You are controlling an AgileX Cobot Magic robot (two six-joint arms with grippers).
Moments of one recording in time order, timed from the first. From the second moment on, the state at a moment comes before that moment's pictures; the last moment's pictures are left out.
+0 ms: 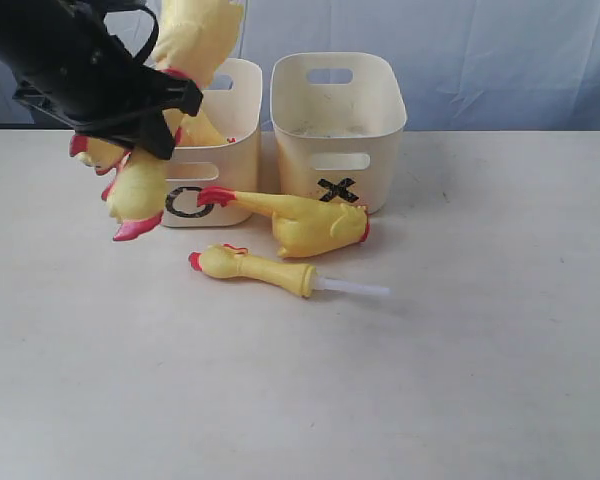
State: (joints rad) left arm -0.36 1.63 -1.44 -0.22 1.00 0.01; right arm 0.13 0.01 -0.27 0.79 0.54 -0.44
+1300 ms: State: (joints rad) left arm -0.29 2.00 -1.88 -0.17 1.23 -0.07; right arm 0.13 0.01 -0.27 0.79 0.54 -0.44
